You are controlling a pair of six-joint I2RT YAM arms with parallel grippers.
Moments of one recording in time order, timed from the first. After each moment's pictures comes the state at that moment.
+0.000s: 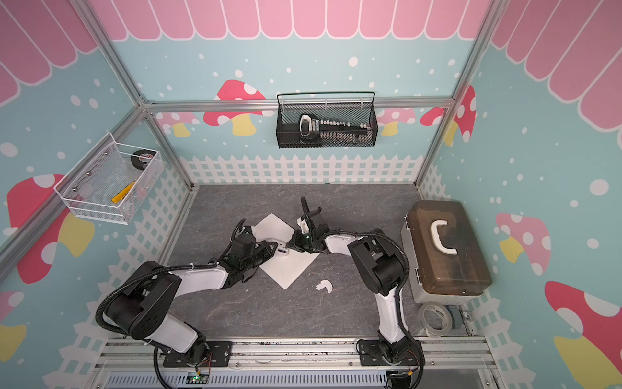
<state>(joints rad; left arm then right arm) -0.49 1.57 0.58 0.41 0.06 -0.93 0.58 2.02 1.21 0.02 -0.55 0.82</state>
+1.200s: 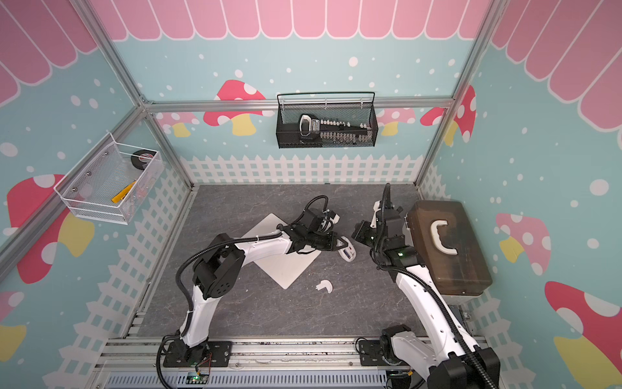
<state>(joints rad) -0.79 2.21 1.61 -0.10 0.52 -0.63 0.22 1.04 0.89 -0.41 -0.14 0.62</state>
